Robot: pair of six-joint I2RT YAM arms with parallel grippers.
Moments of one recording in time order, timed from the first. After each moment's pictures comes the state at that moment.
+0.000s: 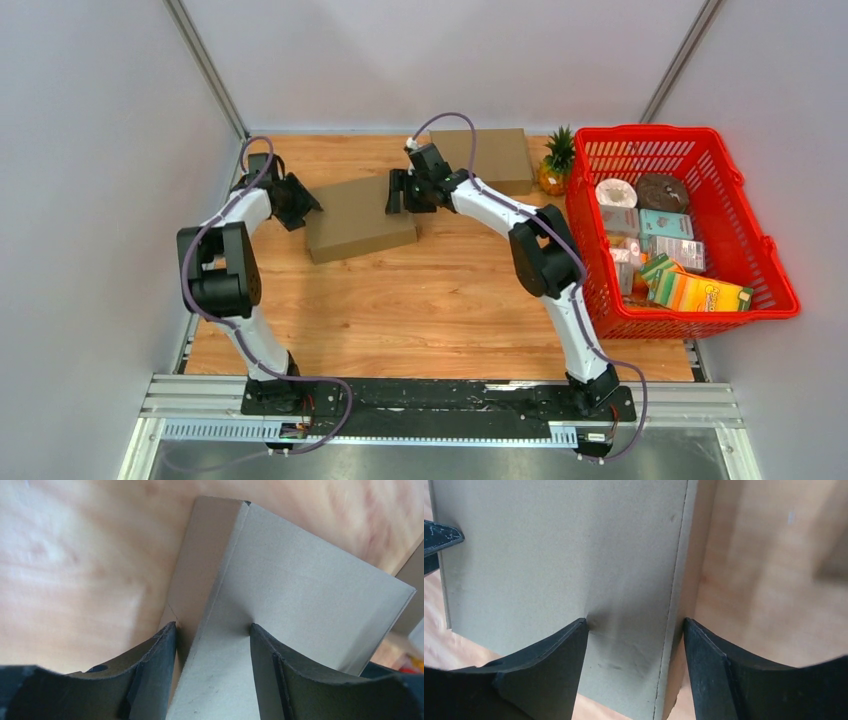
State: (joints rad) left arm 0.10 1.76 1.18 -0.39 0.19 -0.65; right arm 0.65 2.26 1.85 -0.37 -0.19 0.52
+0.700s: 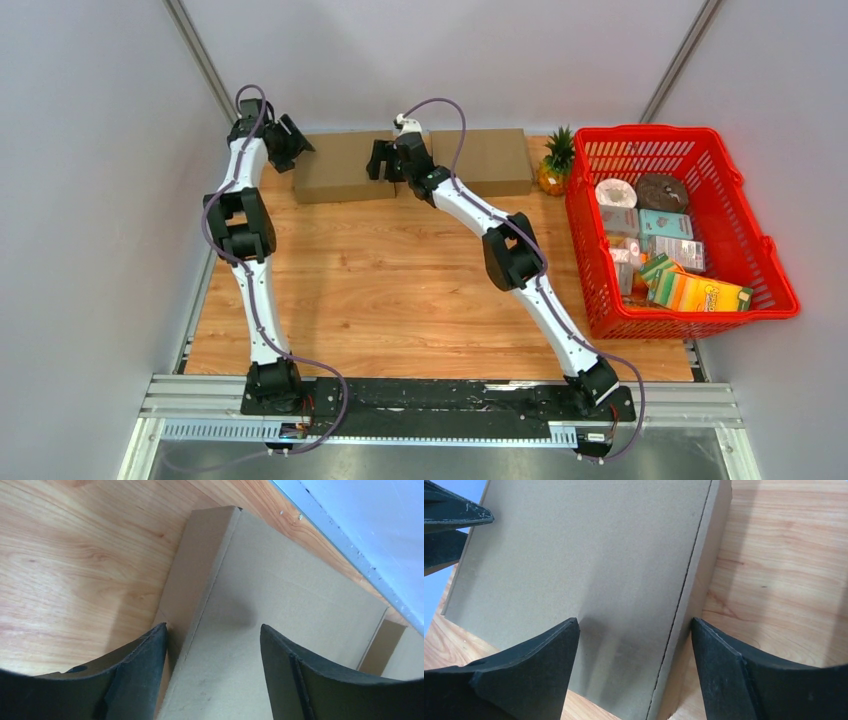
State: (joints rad) left arm 0.17 2.45 2.21 -0.58 0.27 -0.57; right arm 0.63 2.75 2.50 -0.13 0.03 0.49
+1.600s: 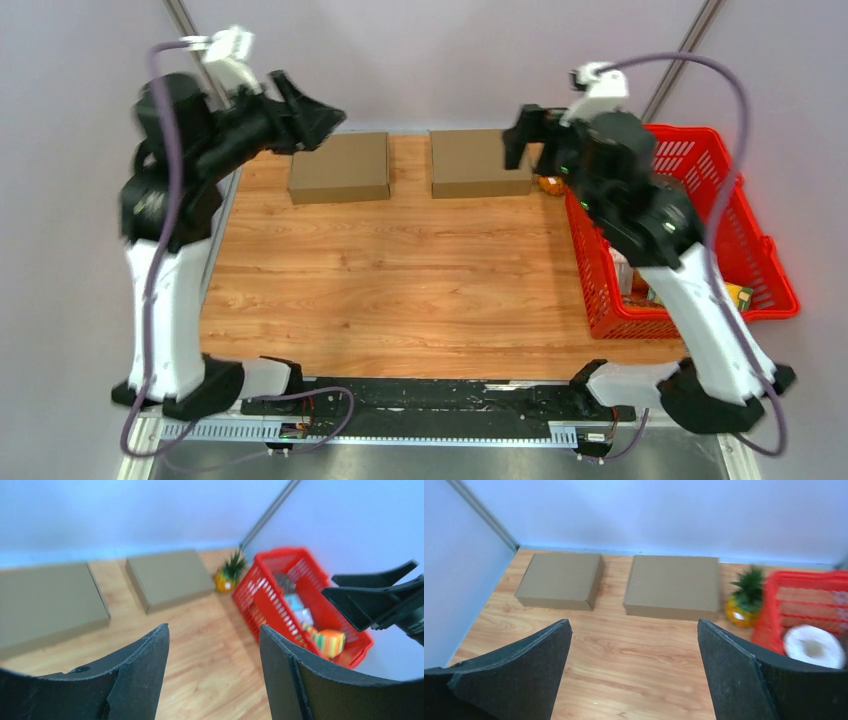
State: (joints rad) left arm -0.22 1.39 2.09 -0.89 0.38 -0.43; right arm 0.66 1.33 1.85 -0.70 0.37 0.25
